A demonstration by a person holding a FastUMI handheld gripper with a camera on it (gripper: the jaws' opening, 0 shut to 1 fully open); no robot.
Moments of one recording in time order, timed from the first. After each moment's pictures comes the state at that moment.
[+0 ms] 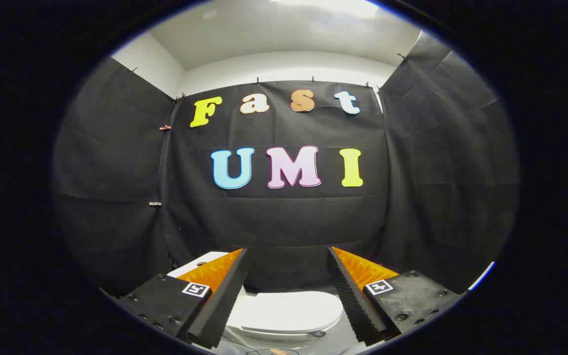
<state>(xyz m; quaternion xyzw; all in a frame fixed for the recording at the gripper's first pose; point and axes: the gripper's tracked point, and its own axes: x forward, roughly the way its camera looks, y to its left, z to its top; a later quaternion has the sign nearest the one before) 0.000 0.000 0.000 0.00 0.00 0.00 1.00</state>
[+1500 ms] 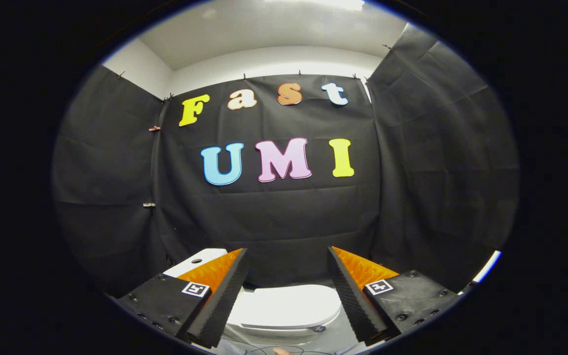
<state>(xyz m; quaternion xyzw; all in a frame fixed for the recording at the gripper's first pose) 0.004 -0.033 -0.027 0.04 0.03 -0.02 1.00</state>
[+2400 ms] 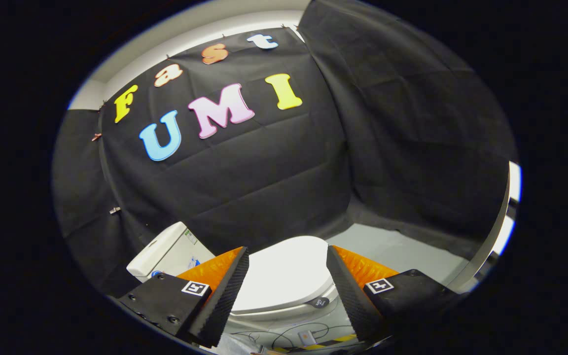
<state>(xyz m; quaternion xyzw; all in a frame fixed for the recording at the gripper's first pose) 0.061 -0.144 -0.261 0.20 0.17 -0.12 0.96</state>
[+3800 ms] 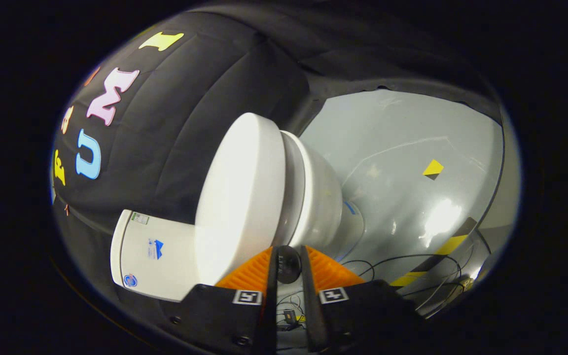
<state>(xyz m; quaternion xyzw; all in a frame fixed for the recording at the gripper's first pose) 0.081 -0.149 -0.572 0.44 0.38 -0.13 0.80</state>
